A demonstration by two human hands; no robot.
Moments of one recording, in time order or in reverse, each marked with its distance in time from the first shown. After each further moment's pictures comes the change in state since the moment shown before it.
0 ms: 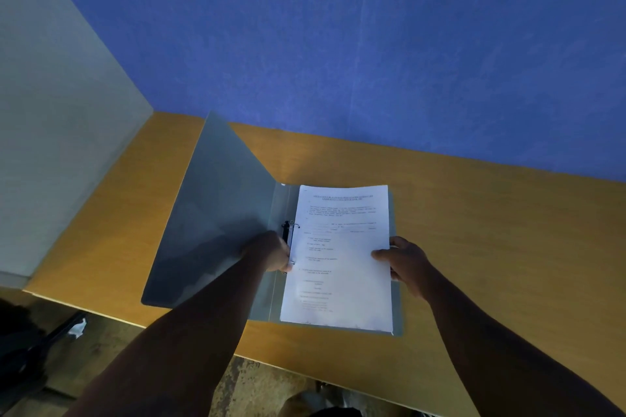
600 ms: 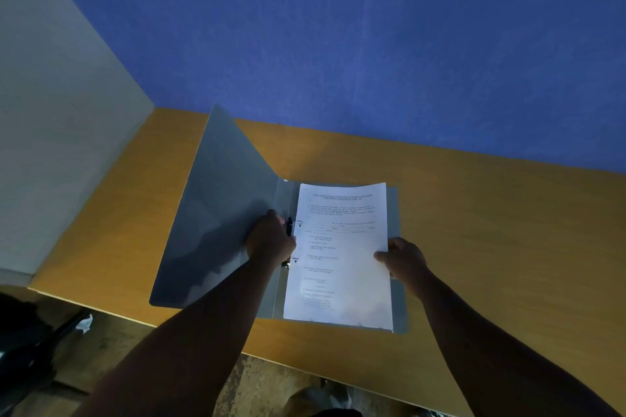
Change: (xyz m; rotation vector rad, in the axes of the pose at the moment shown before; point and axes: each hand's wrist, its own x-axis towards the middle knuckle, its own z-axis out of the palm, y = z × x) left_hand 0.009 0.000 0.008 -0.243 0.469 -0.066; right_hand 0.010 0.010 0.016 -0.308 0.177 -0.063
